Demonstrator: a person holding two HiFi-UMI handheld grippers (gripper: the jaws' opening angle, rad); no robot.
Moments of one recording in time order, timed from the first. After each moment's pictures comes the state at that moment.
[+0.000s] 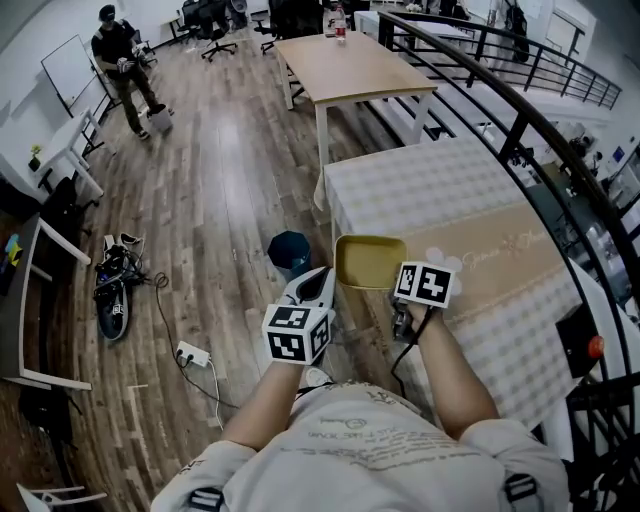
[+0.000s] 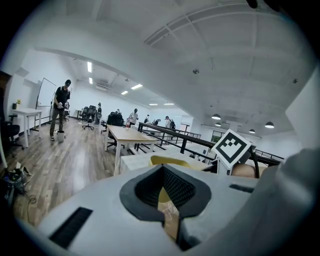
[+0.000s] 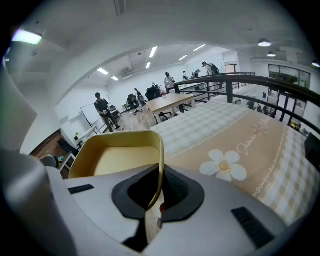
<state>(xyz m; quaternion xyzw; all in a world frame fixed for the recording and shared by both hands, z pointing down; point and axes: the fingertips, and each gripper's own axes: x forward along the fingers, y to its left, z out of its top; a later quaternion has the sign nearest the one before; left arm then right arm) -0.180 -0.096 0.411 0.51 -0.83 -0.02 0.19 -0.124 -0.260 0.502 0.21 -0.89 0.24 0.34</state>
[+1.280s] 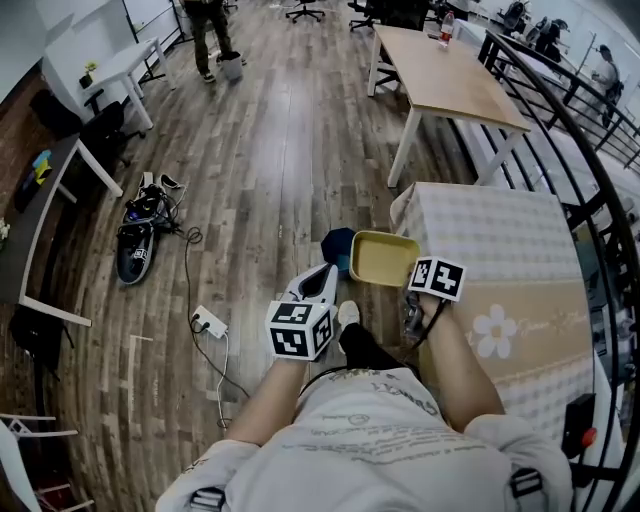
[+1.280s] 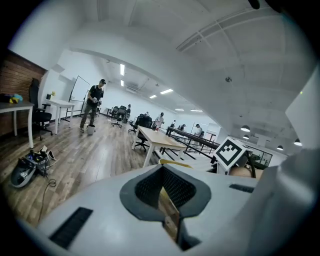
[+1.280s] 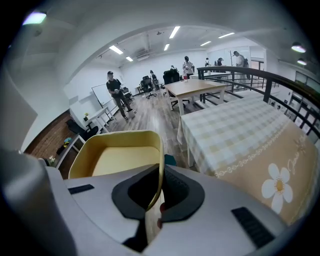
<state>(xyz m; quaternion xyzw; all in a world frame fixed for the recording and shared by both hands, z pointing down) -0.369 0.044 0.442 0.38 -0.89 -0.09 0.22 -0.345 -0.162 0.543 0.12 -0.88 0.20 0.42</state>
